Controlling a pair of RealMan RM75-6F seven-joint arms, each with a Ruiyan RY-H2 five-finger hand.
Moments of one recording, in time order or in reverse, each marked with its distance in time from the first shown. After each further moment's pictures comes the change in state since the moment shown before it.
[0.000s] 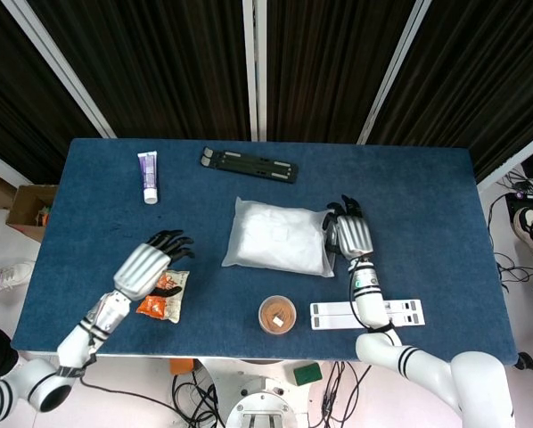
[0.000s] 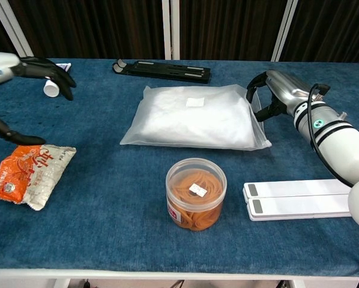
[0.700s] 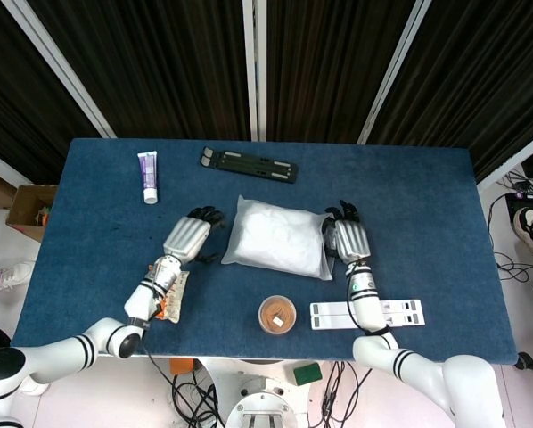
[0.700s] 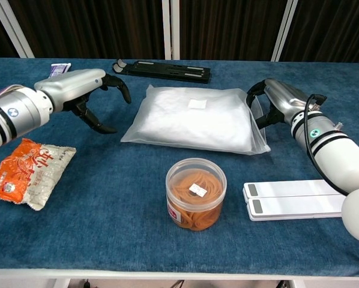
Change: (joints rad) left arm -0.217 -0.329 -0.152 0.346 -0.313 -0.228 0.052; right arm -0.007 -0.052 -0.007 0.071 -0.035 -0.010 0.049
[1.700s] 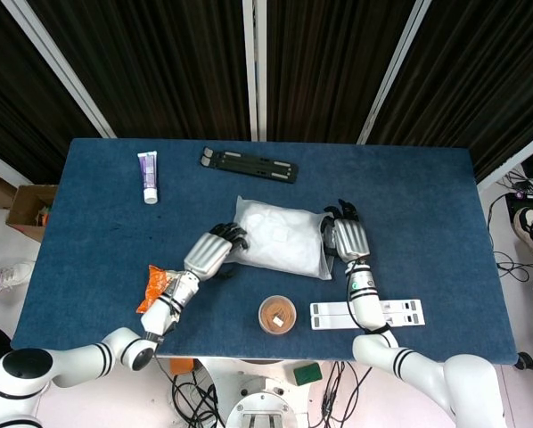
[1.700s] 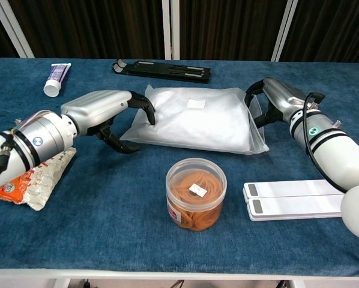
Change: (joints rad) left arm -0.018 -0.136 0.106 0.104 0.099 0.109 -0.028; right arm 0.002 0.006 0.021 -0.007 0.000 -0.020 -0.002
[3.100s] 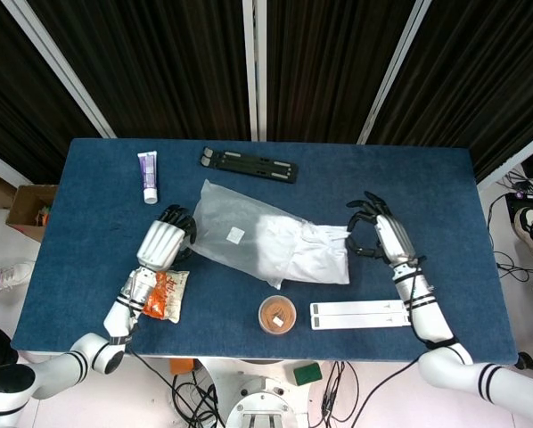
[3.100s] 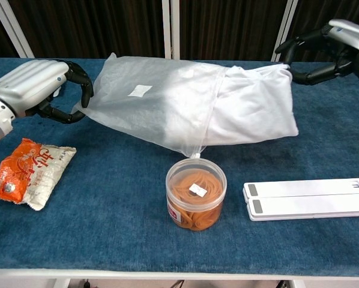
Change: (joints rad) left arm 0.131 0.053 0.036 0.146 0.067 0.284 -0.051; right arm -0.169 0.541 -0.062 -0.605 -0.173 0.067 0.370
